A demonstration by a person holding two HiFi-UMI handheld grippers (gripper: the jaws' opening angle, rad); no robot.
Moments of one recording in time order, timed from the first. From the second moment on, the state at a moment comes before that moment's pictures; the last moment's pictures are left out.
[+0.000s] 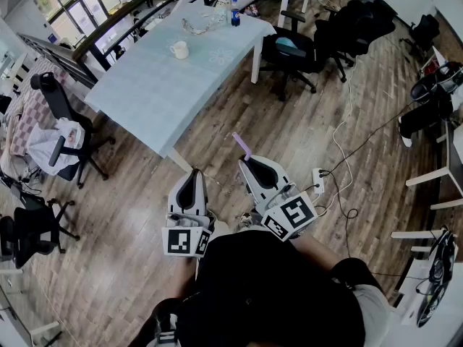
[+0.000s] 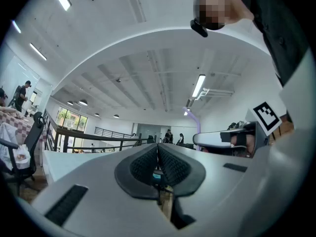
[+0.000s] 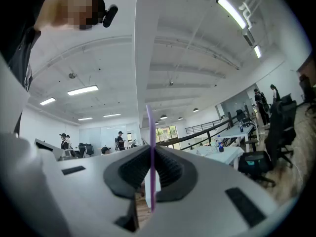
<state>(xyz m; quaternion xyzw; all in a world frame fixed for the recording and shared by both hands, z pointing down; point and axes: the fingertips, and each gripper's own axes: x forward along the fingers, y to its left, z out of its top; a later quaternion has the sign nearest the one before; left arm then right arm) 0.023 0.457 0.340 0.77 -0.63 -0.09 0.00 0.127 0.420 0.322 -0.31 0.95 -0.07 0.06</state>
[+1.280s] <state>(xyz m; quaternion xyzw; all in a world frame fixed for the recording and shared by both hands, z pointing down) 0.045 0.436 0.344 0.77 -0.63 -0.08 0.00 0.144 0.397 0.331 -0.32 0.94 -0.09 0.07</state>
